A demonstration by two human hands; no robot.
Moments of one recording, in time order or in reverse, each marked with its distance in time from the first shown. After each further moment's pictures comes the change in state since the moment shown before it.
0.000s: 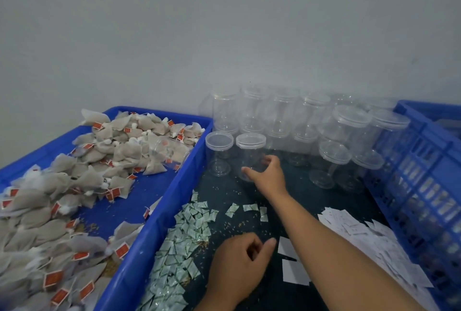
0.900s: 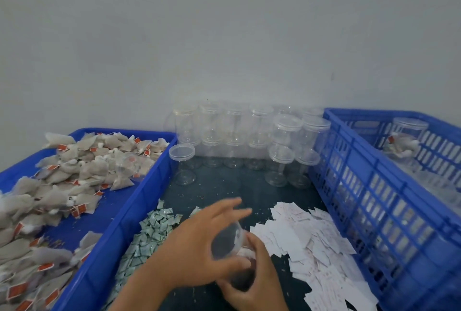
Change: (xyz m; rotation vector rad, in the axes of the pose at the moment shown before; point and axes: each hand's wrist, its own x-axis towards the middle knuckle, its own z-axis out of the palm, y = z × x) left_hand -0.002 0.093 -0.084 0.251 -0.338 0.530; right_hand -0.258 0.059 -0.088 0.098 -0.079 -0.281
